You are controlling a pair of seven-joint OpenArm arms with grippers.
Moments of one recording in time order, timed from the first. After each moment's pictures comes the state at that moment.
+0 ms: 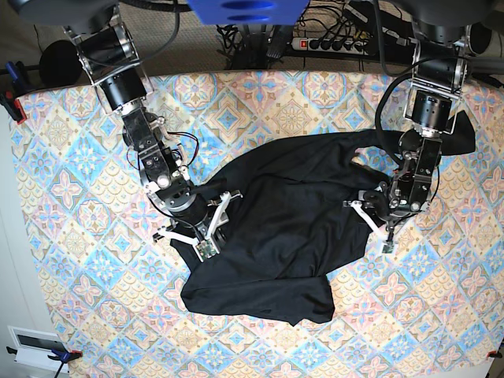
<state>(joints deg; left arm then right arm) -20.0 -25.7 18.3 68.3 -30.0 1.8 48.1 15.0 13.6 -25.8 85.8 8.0 3.2 -35.5</state>
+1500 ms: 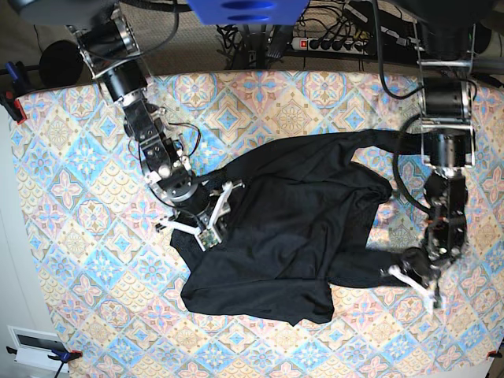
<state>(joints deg) -34.6 -26.7 6.4 61.0 -28.3 1.7 42.0 11.6 13.6 -25.8 88.3 8.0 3.5 -36.2</state>
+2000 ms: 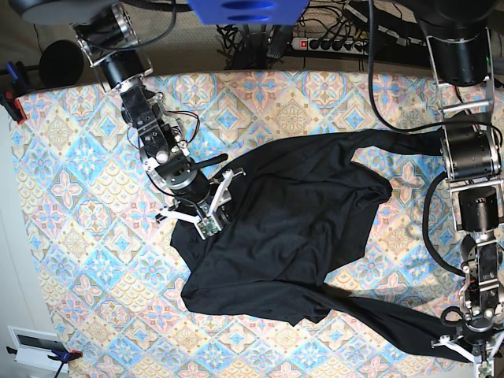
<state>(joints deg) -56.0 -28.4 6.7 40.5 -7.6 1.4 23.2 8.1 15.1 -25.8 92.7 8.0 3.4 -35.4</state>
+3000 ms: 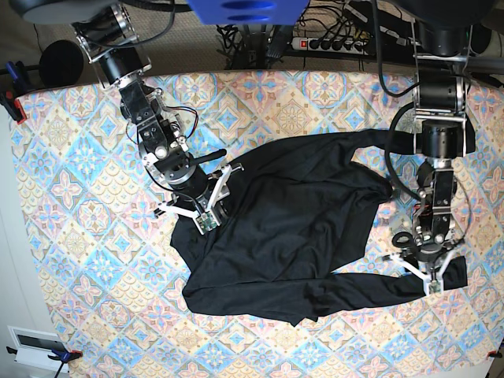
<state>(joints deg) -30.0 -23.1 7.0 56.7 -19.6 9.8 37.7 6.7 15.3 -25.7 93.4 8.0 3.2 -35.5</state>
